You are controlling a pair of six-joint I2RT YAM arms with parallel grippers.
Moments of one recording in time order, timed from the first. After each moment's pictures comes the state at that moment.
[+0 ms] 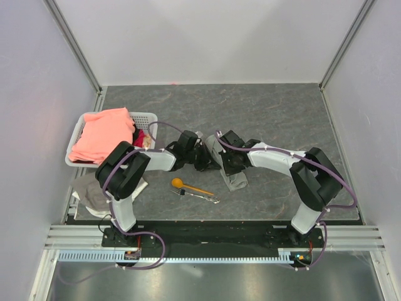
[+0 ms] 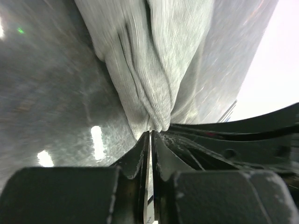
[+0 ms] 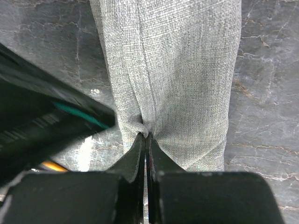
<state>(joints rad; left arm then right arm) -0.64 1.87 0.89 0.24 0.45 -1.06 0.70 1.73 1.04 -0.48 0.04 0.42</state>
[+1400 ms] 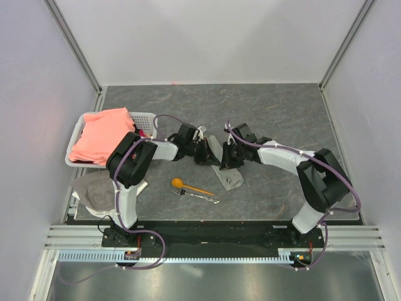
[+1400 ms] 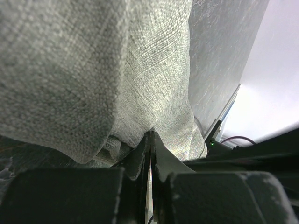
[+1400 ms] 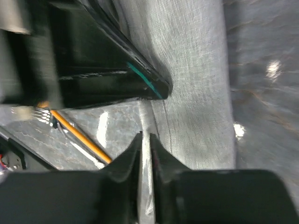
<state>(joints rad) -0.54 2.04 1.05 0.19 0.65 -0.87 0.57 1.66 1.00 -0.32 -0.27 0.48</state>
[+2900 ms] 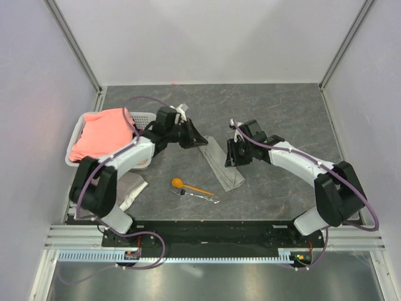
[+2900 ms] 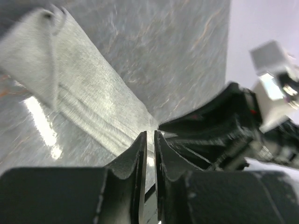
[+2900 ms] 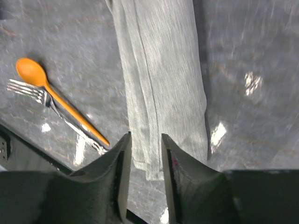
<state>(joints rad) -0.48 1.67 1.07 -0.06 0.52 -0.79 0.53 1.50 0.94 -0.40 -0.27 0.37</state>
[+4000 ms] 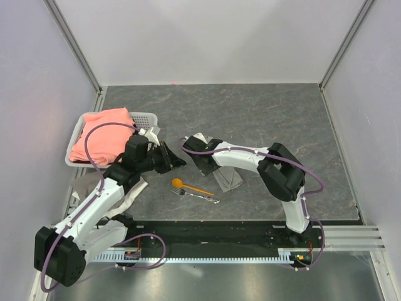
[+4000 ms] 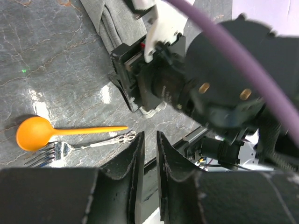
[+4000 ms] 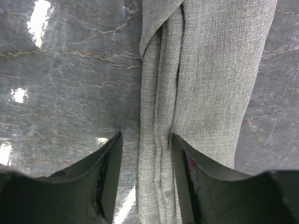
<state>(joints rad) -0.41 0.96 0.66 -0.27 0.40 -0.81 0.92 2.02 1.43 -0.67 0.36 0.36</state>
